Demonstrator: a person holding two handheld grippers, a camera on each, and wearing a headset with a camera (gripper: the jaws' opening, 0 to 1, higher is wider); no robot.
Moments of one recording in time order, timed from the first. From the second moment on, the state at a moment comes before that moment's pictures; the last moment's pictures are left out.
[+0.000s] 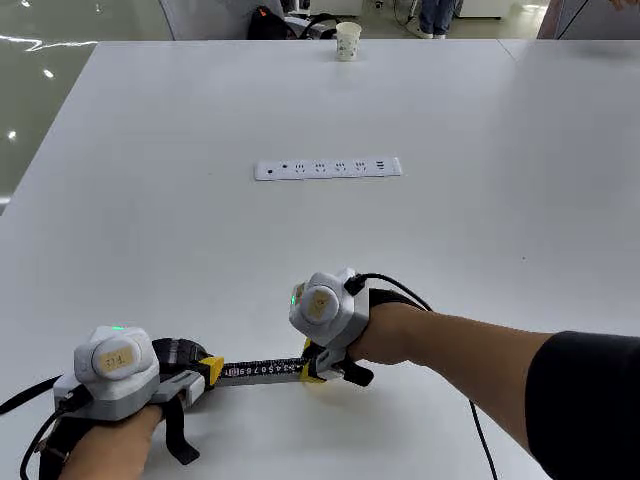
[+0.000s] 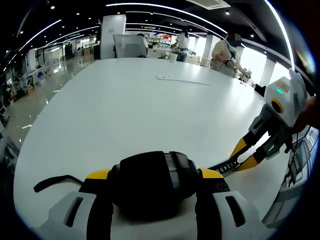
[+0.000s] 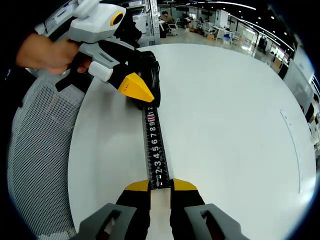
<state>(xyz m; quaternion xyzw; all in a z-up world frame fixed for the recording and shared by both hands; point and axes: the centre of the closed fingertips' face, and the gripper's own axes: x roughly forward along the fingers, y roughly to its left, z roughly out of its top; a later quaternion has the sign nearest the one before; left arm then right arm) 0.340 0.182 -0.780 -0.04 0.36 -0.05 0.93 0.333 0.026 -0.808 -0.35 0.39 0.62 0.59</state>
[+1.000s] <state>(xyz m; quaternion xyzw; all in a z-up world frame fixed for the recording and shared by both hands) 0.340 0.182 -0.780 -0.04 0.36 -0.05 0.93 0.333 0.037 -0.808 -0.34 0.38 0.62 0.60</state>
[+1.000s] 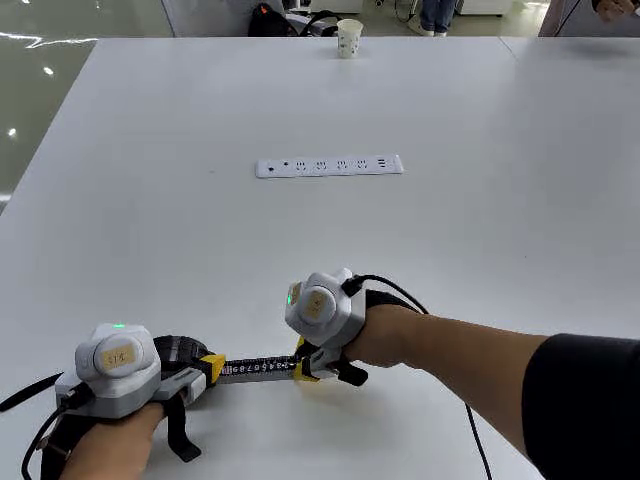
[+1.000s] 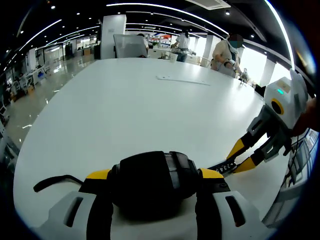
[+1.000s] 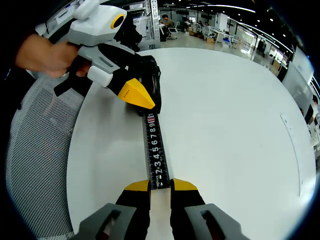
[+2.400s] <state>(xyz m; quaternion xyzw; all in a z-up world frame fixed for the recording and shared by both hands) 0.340 0.183 -0.781 -0.04 0.36 -0.05 0.93 0.332 0.052 -0.809 -0.32 0.37 0.63 0.60</state>
